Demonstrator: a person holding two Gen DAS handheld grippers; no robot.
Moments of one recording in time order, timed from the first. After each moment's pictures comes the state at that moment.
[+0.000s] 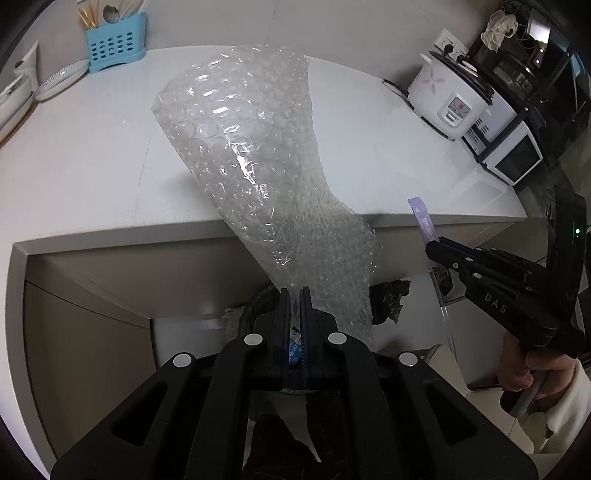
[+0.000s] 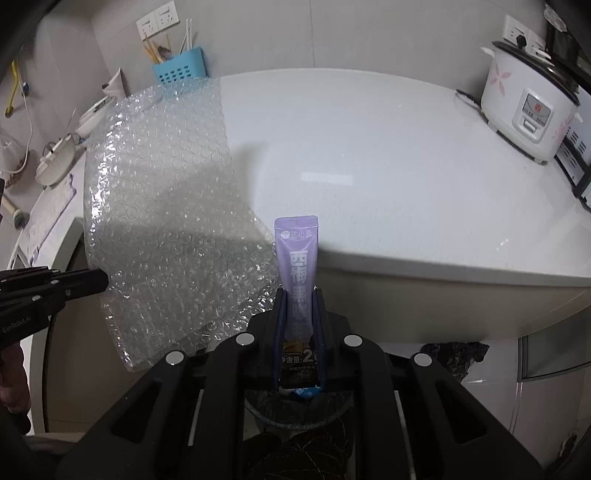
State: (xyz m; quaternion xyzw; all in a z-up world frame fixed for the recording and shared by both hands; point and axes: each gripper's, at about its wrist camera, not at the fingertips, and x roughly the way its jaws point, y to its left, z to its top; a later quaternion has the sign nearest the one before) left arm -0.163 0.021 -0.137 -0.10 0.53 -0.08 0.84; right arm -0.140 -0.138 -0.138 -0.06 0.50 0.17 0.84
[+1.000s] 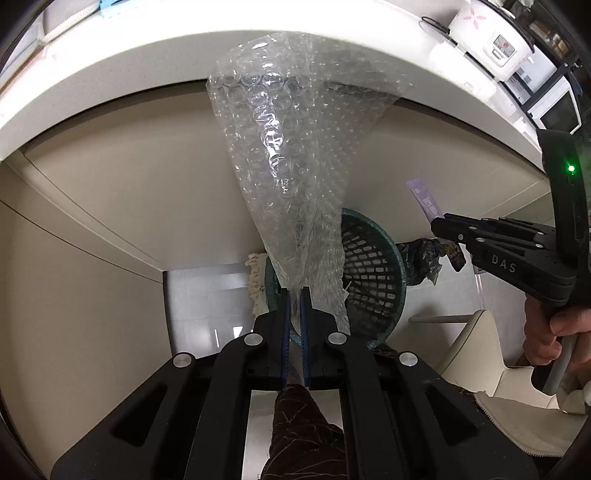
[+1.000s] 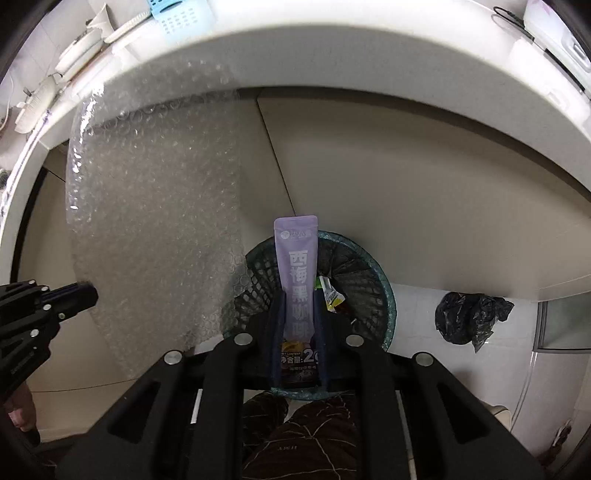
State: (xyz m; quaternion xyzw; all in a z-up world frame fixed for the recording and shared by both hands) left arm -0.198 0.021 -0.266 -0.08 0.60 -0.03 0.80; right arm -0.141 -0.119 -0.283 -0.07 0.60 0.18 0.77
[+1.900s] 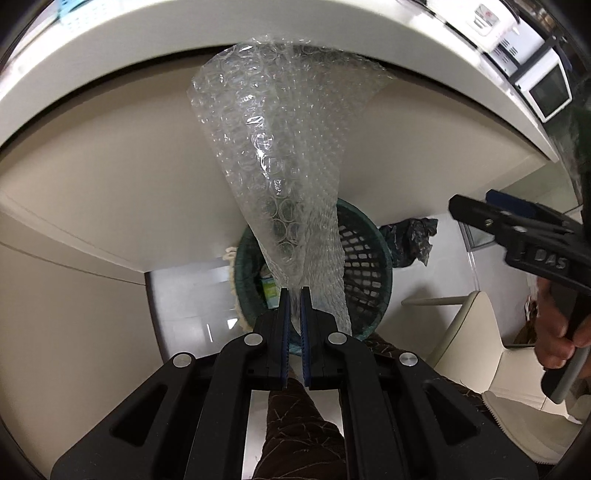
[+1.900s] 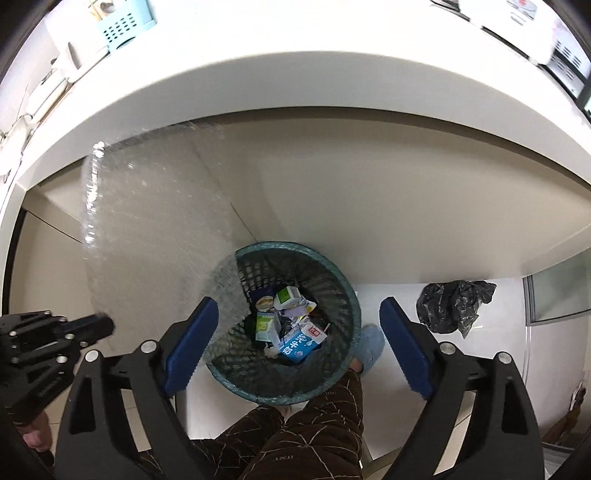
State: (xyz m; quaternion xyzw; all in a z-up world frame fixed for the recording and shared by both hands) left arm -0.180 -0.014 -0.292 -0.06 0.61 -0.08 0.78; right arm -0.148 -0.168 -0.250 -0.03 0.58 0.11 0.81
